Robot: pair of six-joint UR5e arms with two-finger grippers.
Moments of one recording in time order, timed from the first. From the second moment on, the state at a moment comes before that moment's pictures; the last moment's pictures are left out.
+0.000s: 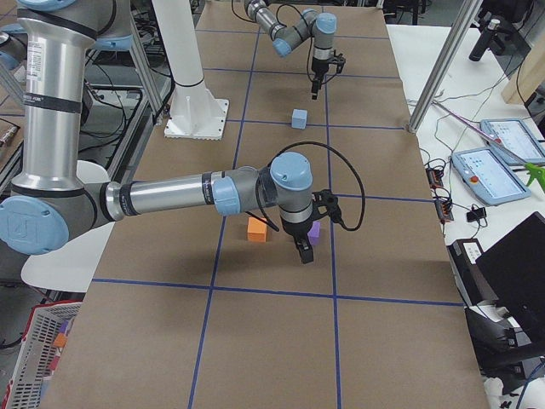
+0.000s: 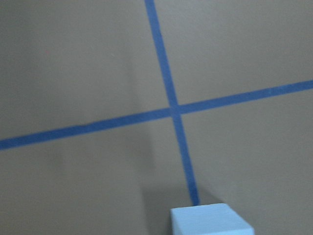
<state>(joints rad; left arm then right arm) -0.78 -2.39 -1.41 -1.66 -2.17 -0.72 1.50 -1.71 1.87 -1.46 2.32 -0.09</state>
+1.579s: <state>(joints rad) -1.57 -1.60 -1.56 -1.64 -2.38 0.25 0.58 -0.90 1.76 -1.70 1.84 1.20</state>
